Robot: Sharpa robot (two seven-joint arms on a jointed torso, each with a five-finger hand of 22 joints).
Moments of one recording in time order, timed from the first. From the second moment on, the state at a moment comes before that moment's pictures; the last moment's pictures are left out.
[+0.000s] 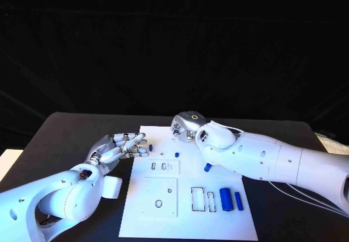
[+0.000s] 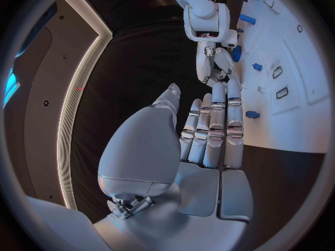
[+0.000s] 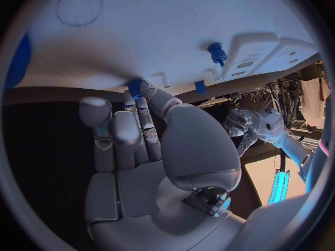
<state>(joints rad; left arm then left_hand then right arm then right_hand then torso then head) 1.15 -0.90 0.03 1.73 -0.06 -0.42 0.37 1.39 -0.08 0.09 0.18 0.10 1.00 0.19 0.11 0.07 1.12 0.13 0.11 0.08 1.21 0.08 0.24 0.27 0.16 1.14 0.18 0.29 0.15 1.26 -0.57 -0.01 1.24 -1.76 -0.43 -0.22 1.29 -0.02 0.49 -0.23 0.05 1.14 0.14 0.07 0.09 1.23 0.07 0.06 0.07 1.47 -0.02 1.18 0.88 0.15 1.30 0.08 1.09 0.79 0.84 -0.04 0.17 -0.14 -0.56</state>
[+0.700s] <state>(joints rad) 1.15 -0.91 0.03 1.73 -0.06 -0.41 0.37 1.39 -0.08 0.09 0.18 0.10 1.00 0.19 0.11 0.07 1.12 0.13 0.11 0.08 1.21 0.08 0.24 0.27 0.16 1.14 0.18 0.29 0.15 1.26 -0.71 0.01 1.39 -1.71 -0.49 -0.22 1.27 -0.10 0.42 -0.15 0.07 1.01 0.17 0.06 0.07 1.04 0.11 0.09 0.06 1.43 0.01 1.03 0.70 0.15 1.21 0.11 0.97 0.60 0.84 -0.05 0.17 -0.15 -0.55</state>
